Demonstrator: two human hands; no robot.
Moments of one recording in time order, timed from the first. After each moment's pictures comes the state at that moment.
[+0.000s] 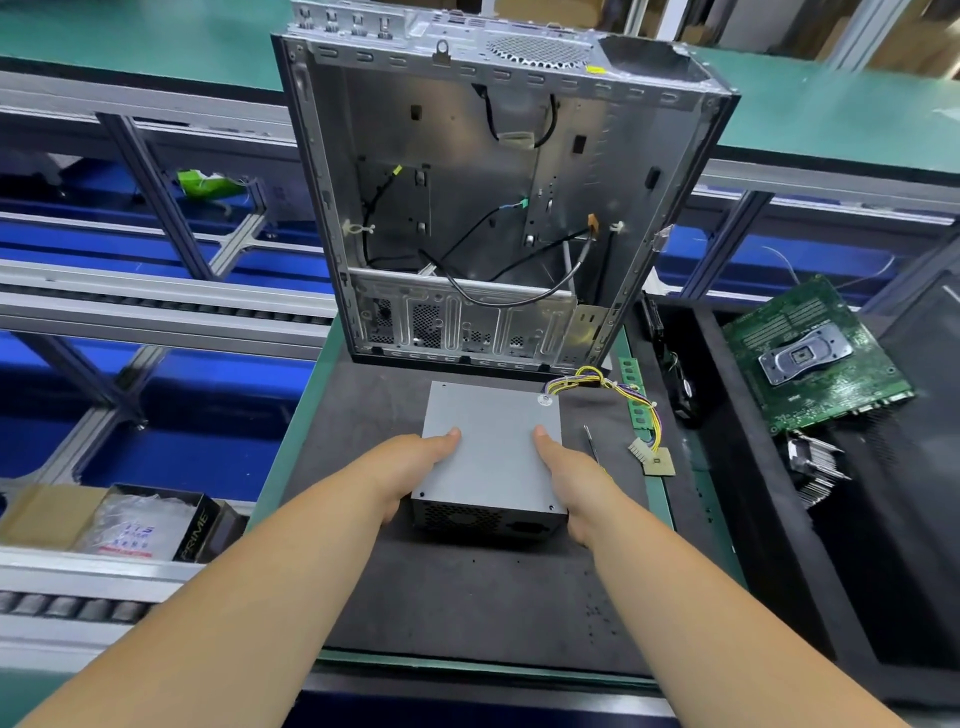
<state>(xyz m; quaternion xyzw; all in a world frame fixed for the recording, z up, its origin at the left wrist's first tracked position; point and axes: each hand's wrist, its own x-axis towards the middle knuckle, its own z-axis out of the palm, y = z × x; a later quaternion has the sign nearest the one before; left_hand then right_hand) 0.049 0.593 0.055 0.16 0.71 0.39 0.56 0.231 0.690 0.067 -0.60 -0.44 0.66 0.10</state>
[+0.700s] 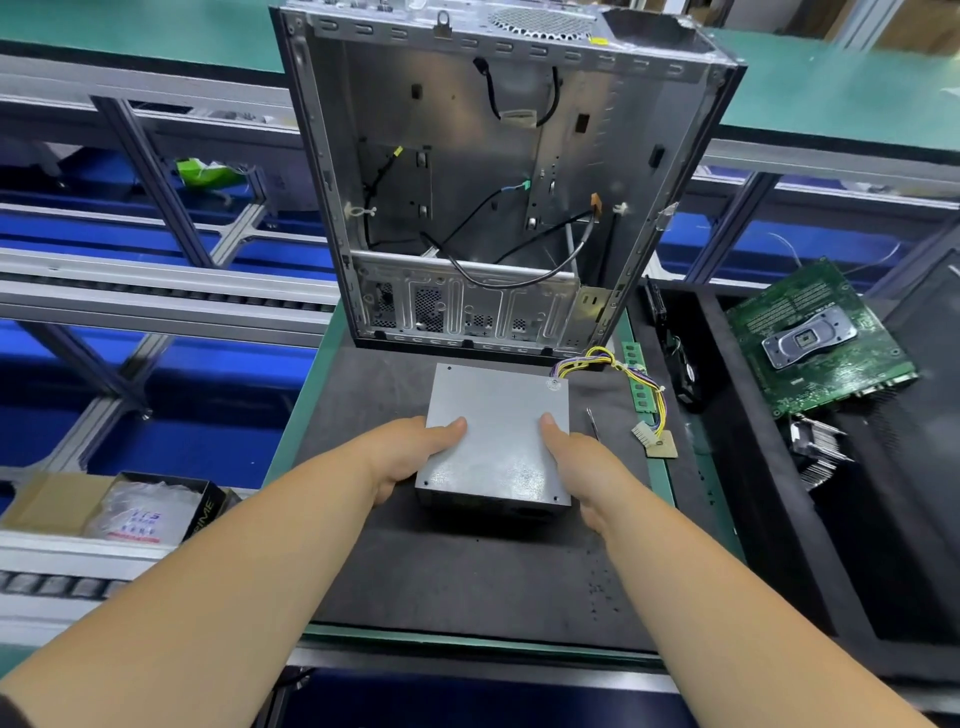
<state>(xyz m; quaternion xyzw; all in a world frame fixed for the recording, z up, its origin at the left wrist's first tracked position) 0.051 0.586 0.067 0.23 0.72 0.34 0.56 0.242 0.692 0.070 -0.63 -0.57 0.53 0.03</state>
